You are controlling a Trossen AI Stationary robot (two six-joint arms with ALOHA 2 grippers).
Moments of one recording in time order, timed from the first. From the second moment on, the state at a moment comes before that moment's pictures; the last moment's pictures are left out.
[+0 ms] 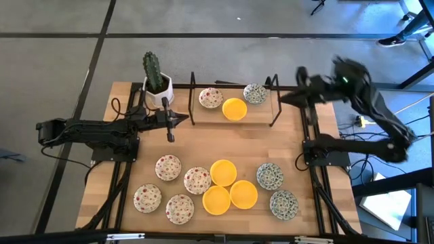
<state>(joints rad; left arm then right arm) 0.32 0.86 0.22 0.70 0.07 0.22 -0.56 0.83 1.31 -0.62 -0.60 -0.14</state>
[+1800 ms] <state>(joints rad) 0.32 0.86 0.24 0.79 0.08 0.11 -0.46 0.26 0.03 0.57 -0.88 0.02</state>
